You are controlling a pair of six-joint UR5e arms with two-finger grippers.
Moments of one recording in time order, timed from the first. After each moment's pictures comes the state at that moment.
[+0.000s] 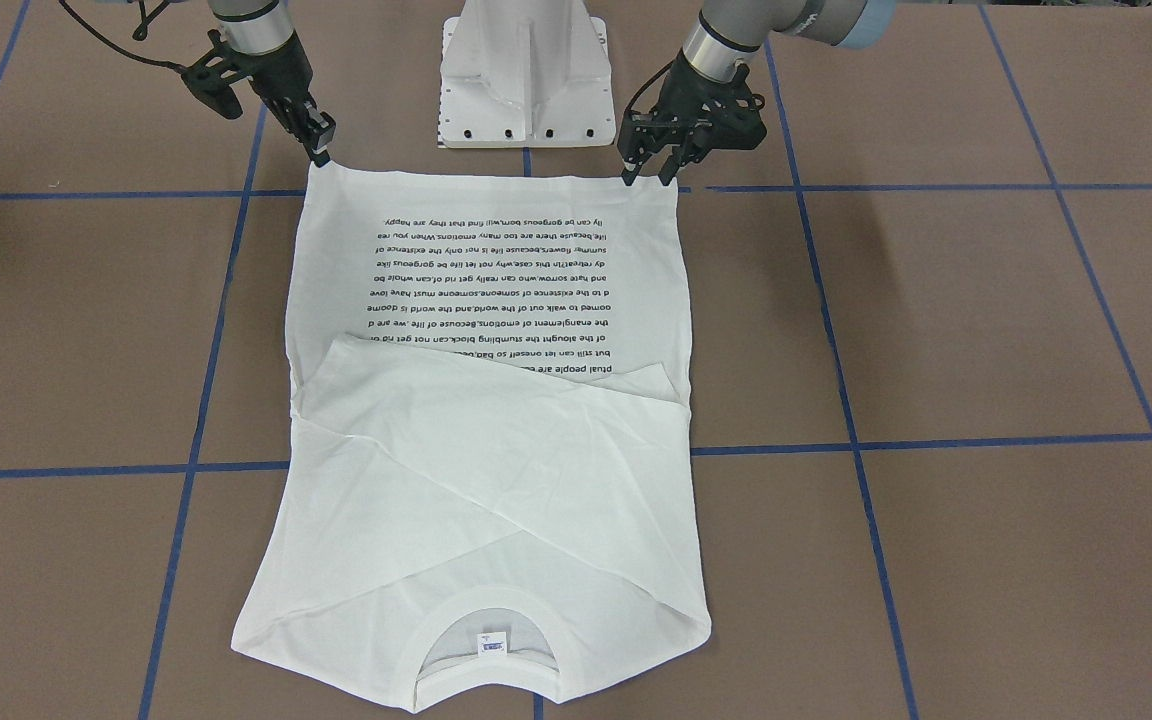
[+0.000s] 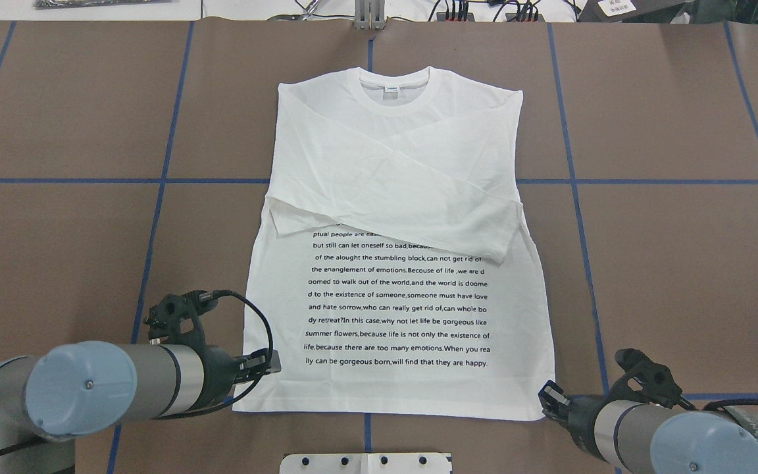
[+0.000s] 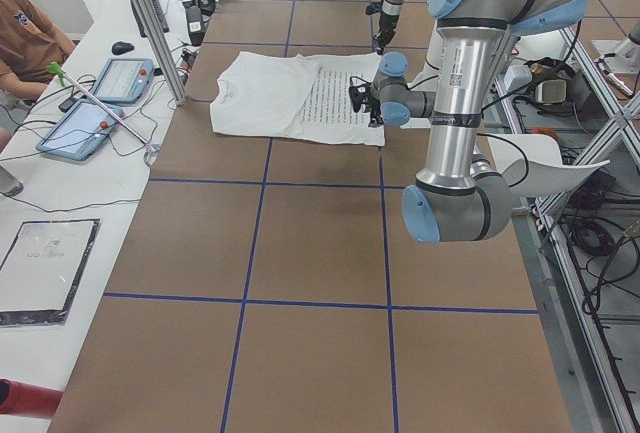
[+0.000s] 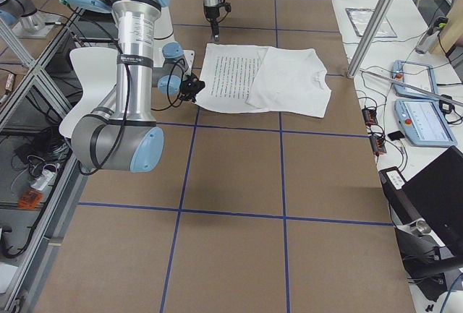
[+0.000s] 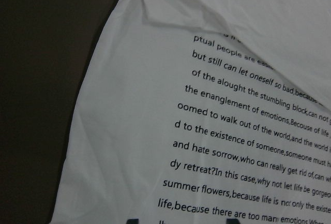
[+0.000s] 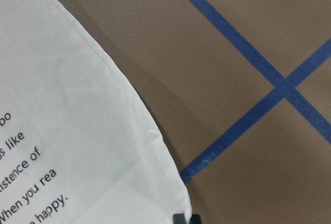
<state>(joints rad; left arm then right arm) -0.19 -1.72 -2.07 -2.01 -1.61 -1.74 0.05 -1.71 2.21 -1.19 1.46 2.30</state>
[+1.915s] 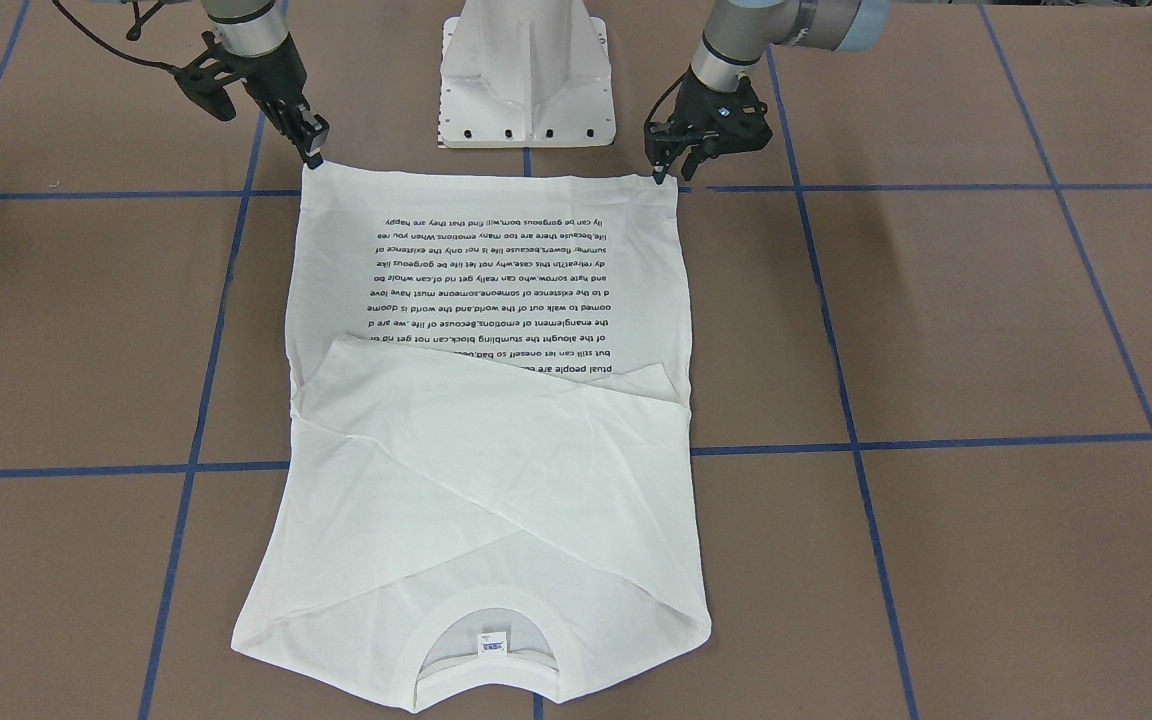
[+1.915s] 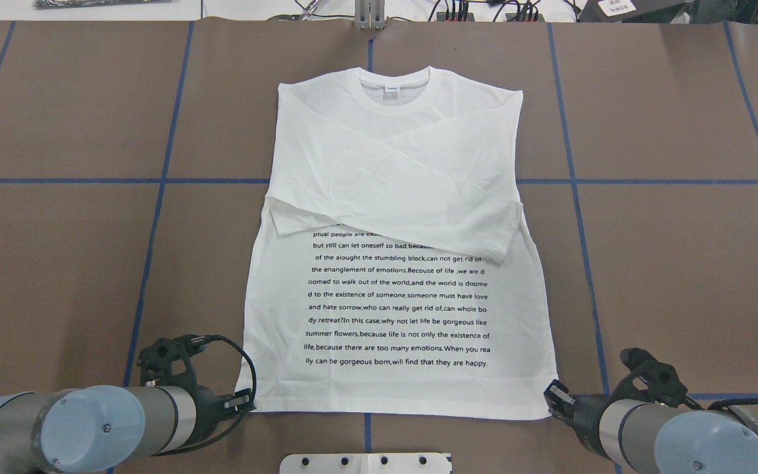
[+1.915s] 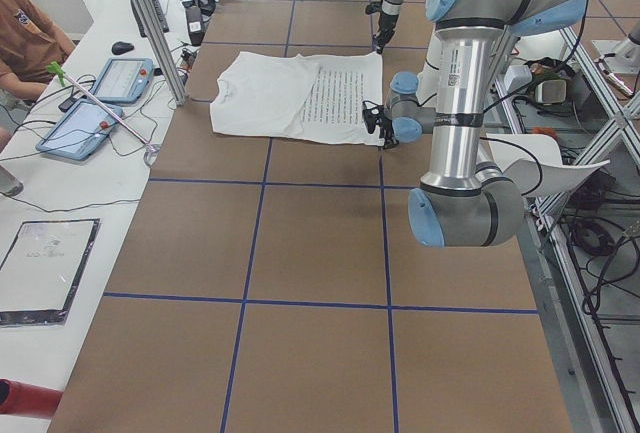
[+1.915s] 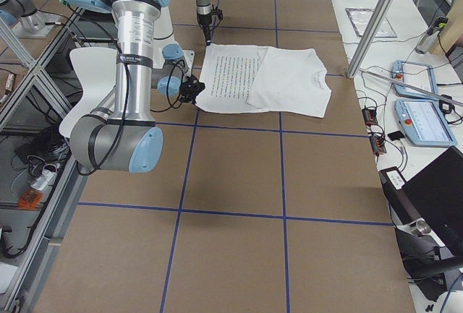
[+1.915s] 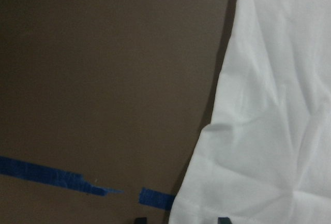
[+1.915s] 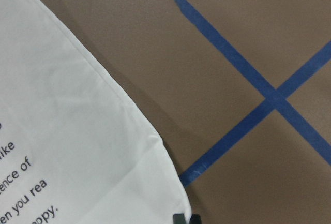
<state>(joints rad) -0.12 -1.68 -2.02 -1.99 -1.59 -1.78 0.05 -1.73 2.21 -1.20 1.46 2.29</state>
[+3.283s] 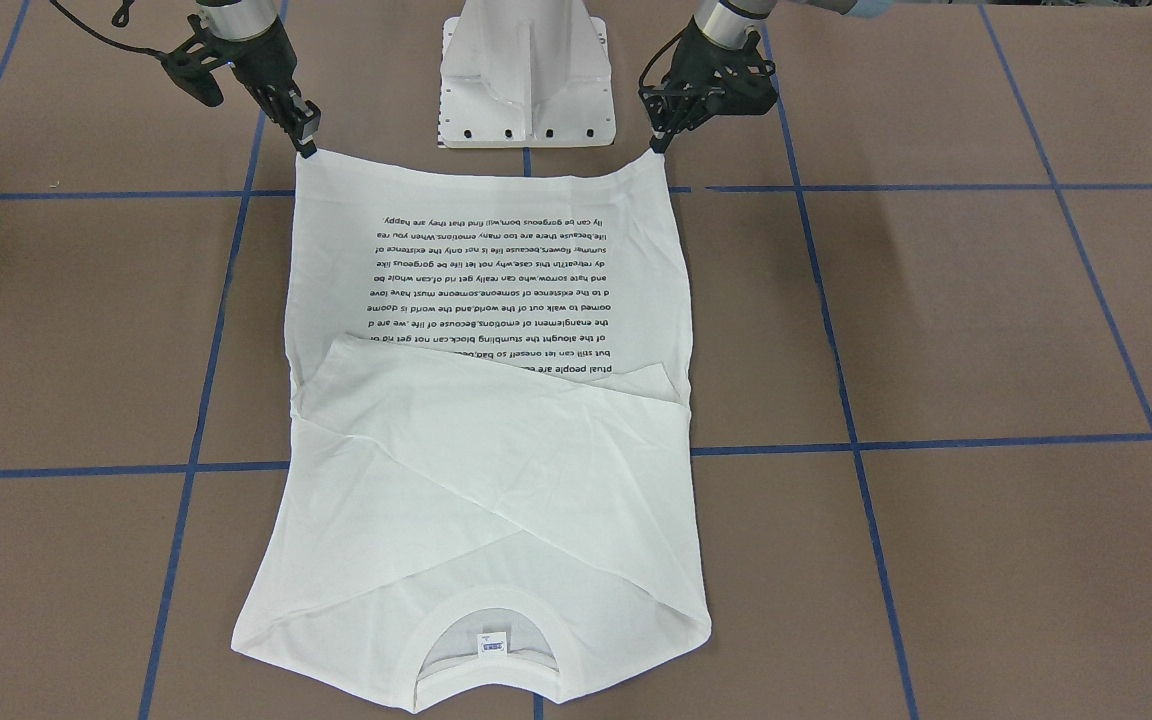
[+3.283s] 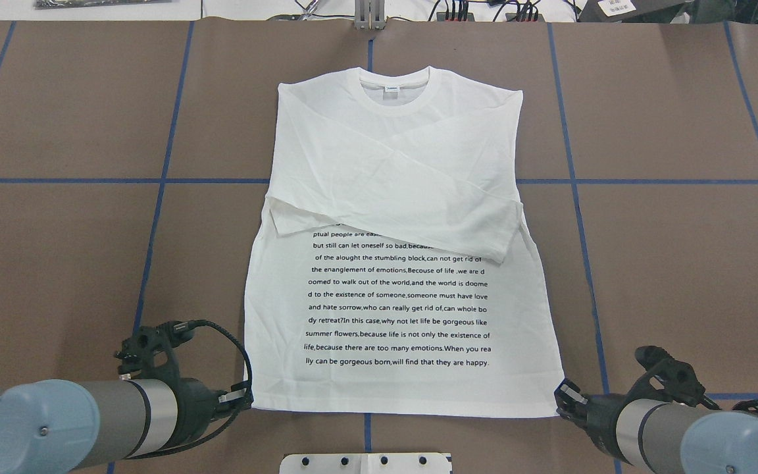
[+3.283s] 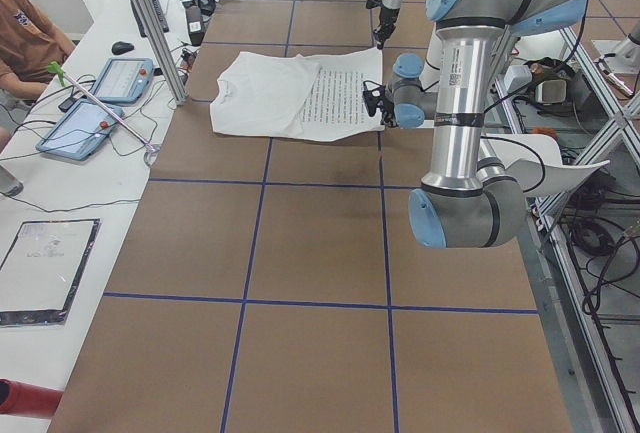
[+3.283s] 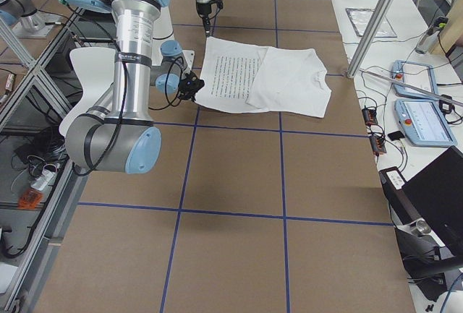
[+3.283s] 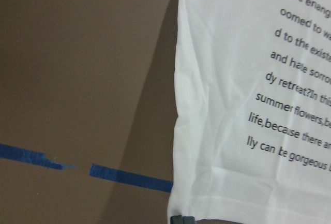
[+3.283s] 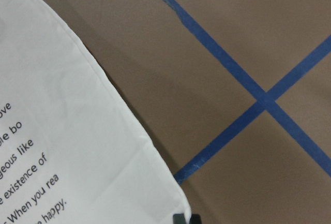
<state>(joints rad) -0.14 -1.65 -2.20 -1.99 -1.59 -1.82 0.05 -1.78 2.28 -1.19 1.46 2.30</state>
